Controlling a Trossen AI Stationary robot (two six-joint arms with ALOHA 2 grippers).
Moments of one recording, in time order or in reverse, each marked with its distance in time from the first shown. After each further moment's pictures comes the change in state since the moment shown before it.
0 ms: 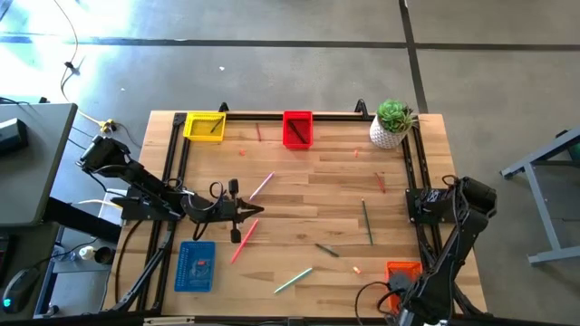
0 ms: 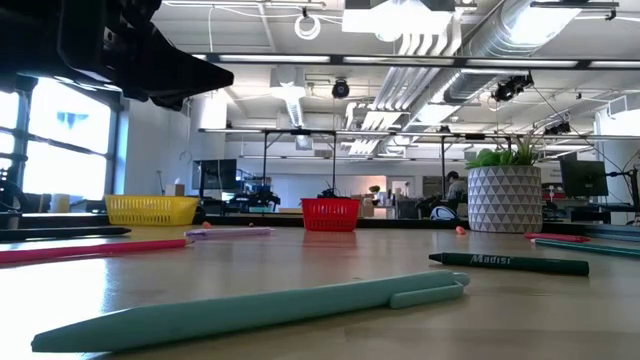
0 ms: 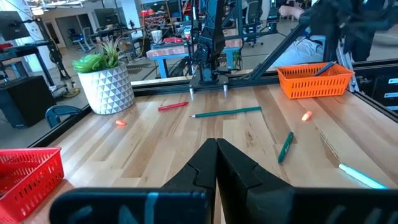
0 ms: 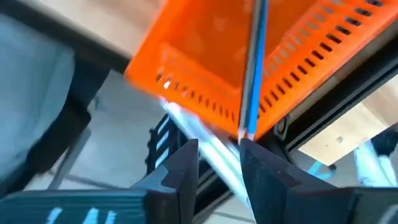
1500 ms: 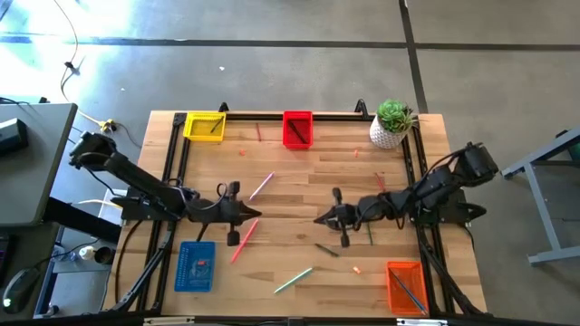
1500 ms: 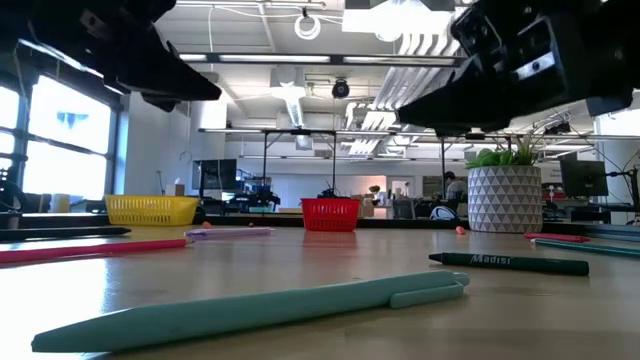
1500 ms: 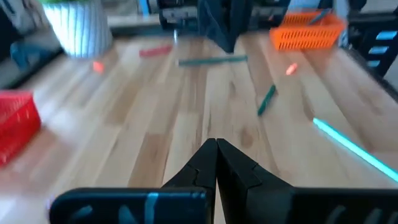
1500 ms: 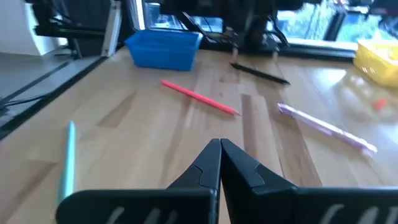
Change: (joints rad) left arm -0.008 -0.192 0.176 -0.712 0.049 -0.247; right arm -0.785 -0.263 -1.033 2.009 0.500 -2.023
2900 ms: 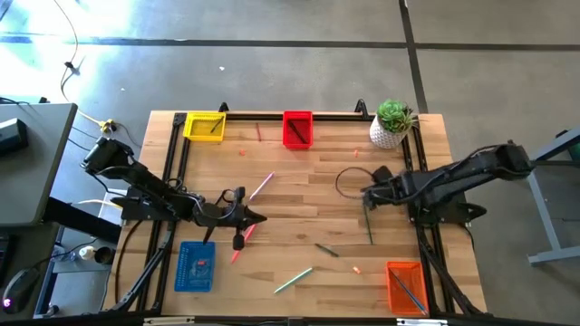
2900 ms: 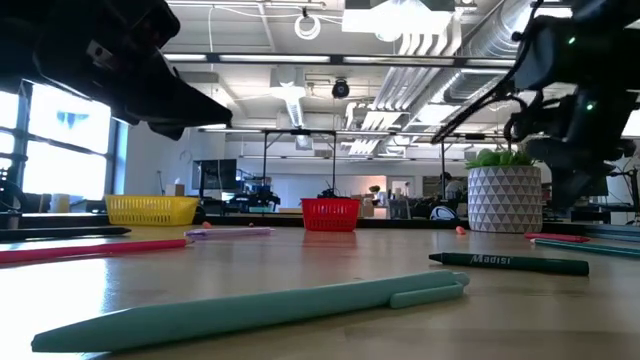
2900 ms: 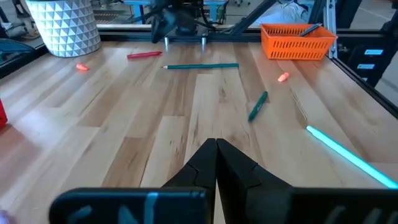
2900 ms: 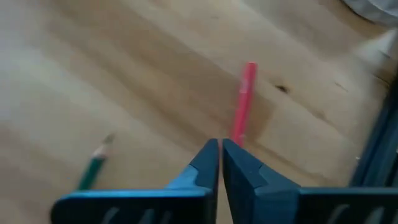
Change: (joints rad) left arm 0.002 0.240 -0.102 0.467 0.026 0.023; right arm -0.178 -0.423 0.105 -1.785 0.310 1.091
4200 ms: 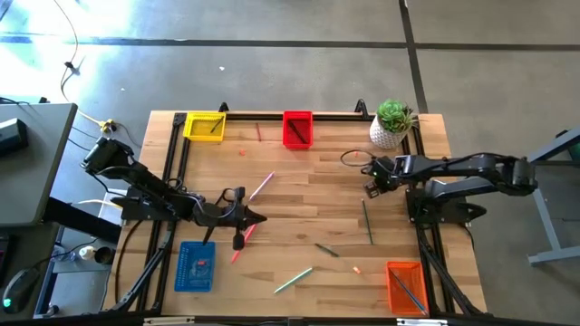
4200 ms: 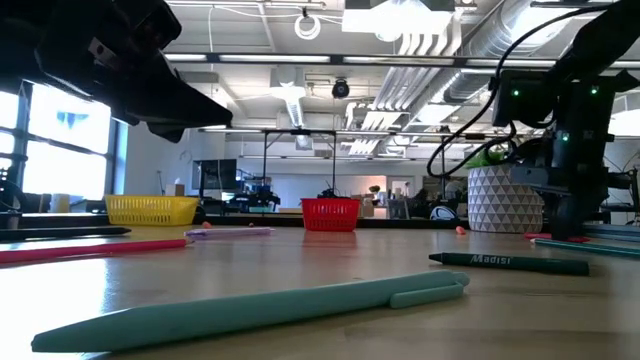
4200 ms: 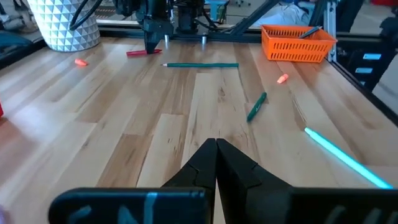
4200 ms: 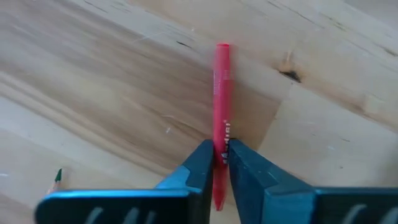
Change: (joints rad) left arm 0.000 0.000 0.000 -0.002 0.005 -0.048; right arm -0.439 -0.002 -0.116 0.225 -0.332 -0.305
